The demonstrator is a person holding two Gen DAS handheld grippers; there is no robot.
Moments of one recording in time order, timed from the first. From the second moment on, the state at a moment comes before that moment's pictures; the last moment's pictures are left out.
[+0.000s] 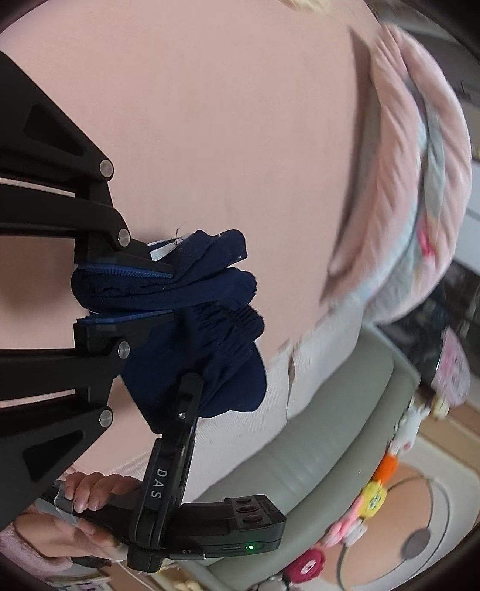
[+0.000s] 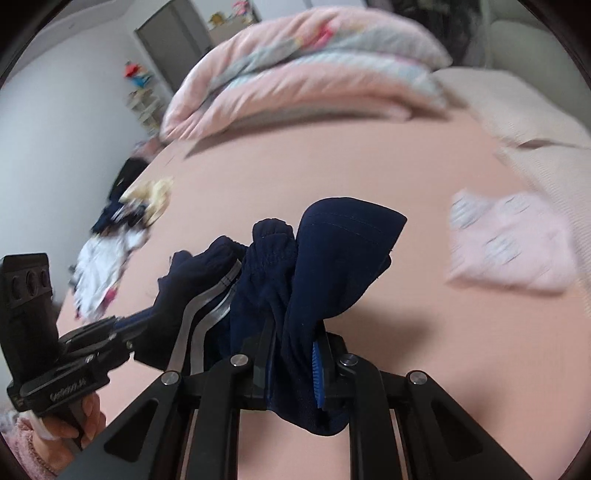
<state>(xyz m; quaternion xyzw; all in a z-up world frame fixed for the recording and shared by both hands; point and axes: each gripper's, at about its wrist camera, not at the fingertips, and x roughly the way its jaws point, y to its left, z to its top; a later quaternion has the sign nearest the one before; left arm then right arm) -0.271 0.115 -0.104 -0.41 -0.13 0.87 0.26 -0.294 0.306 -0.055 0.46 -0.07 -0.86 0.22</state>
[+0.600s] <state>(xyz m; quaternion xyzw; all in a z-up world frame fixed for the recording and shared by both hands) -0.428 0.311 -0.153 -0.42 -0.11 0.84 0.32 -0.421 0.531 -0.099 0.42 -0.10 -0.90 0.02</state>
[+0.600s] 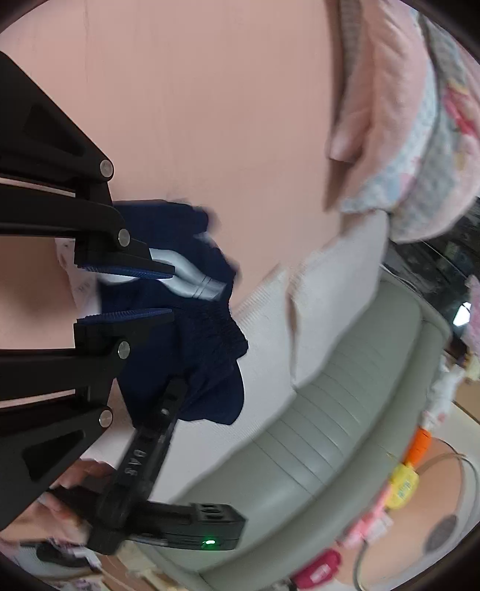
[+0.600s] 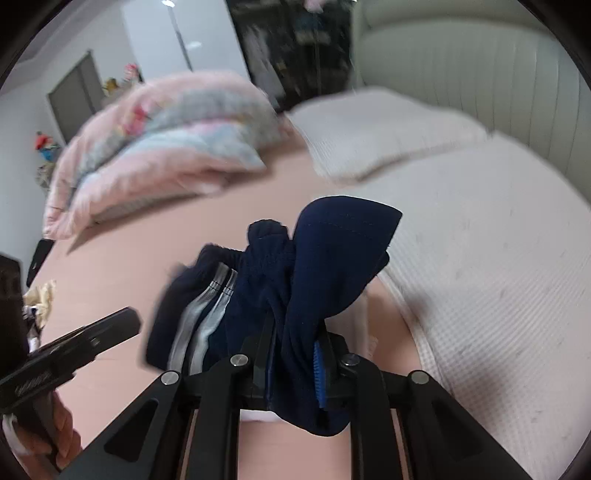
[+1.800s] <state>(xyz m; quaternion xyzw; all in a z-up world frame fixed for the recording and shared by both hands) -0.405 0.303 -0.128 -0.40 -0.07 0.85 0.32 -0.416 0.520 -0.109 0.43 -0.05 -0.90 -0.05</state>
